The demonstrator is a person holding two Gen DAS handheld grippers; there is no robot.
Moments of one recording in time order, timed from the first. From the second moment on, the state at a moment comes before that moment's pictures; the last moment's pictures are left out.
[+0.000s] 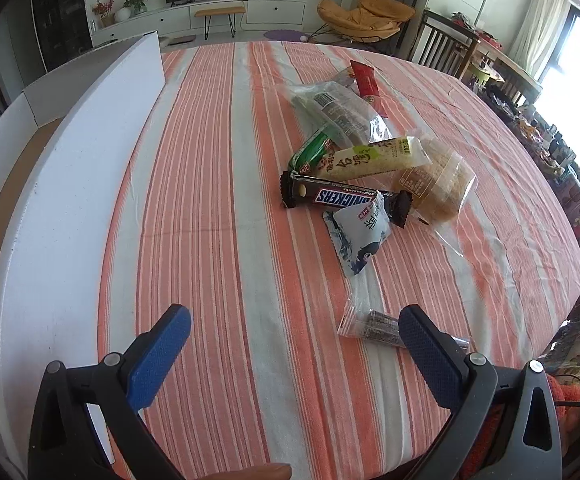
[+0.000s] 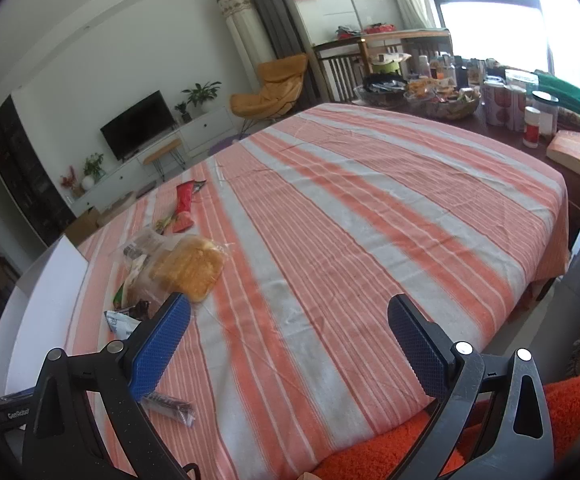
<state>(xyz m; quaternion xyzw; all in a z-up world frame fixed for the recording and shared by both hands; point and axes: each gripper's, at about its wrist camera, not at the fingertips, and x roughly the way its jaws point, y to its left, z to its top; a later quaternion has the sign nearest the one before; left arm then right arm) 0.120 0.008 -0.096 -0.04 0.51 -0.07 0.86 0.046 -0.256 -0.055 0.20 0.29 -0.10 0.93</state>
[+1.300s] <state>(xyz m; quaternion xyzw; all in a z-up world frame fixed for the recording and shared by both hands) 0.168 -0.007 -0.135 0.06 0.46 -0.13 0.87 0.098 -0.232 -0.088 0.20 0.44 0.16 0.86</state>
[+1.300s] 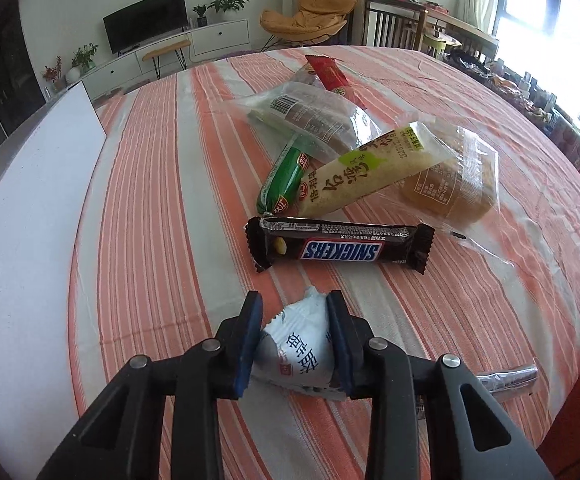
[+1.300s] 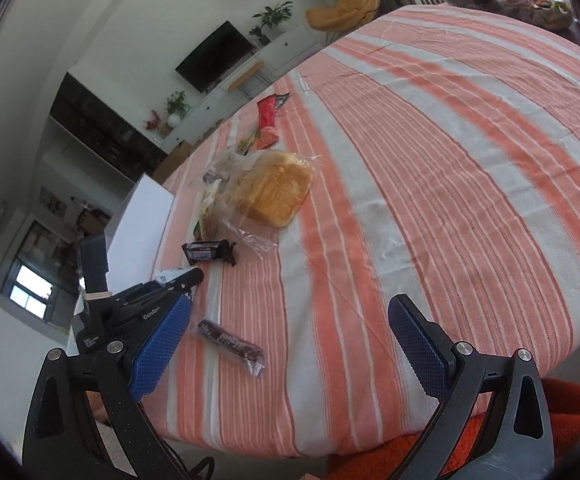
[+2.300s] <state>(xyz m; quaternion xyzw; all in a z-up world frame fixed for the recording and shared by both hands) 0.098 0.021 -0.138 0.07 0.43 -0.17 0.88 0.142 -0.094 -0.128 -0.16 0.58 0.22 0.77</state>
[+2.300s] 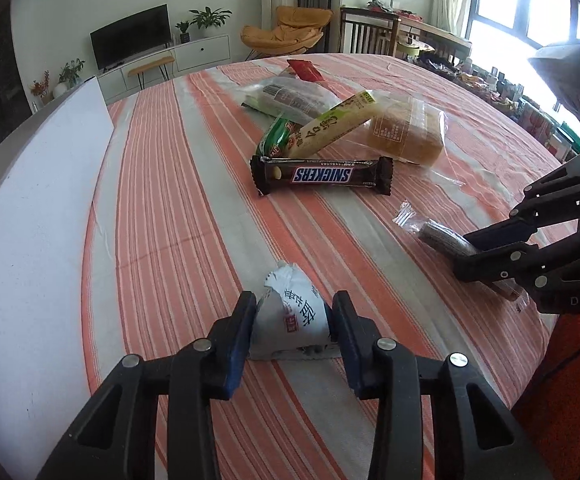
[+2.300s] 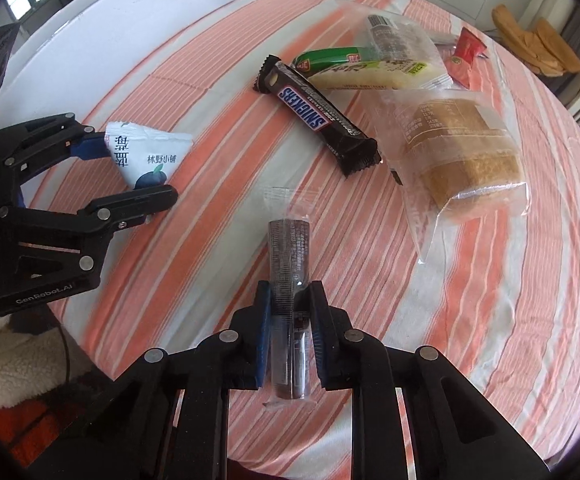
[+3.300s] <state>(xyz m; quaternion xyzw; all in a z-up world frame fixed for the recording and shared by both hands) 0.023 0.273 0.010 -0.16 0.33 0.09 0.92 0.159 0.095 0.021 0.15 0.48 0.46 0.73</state>
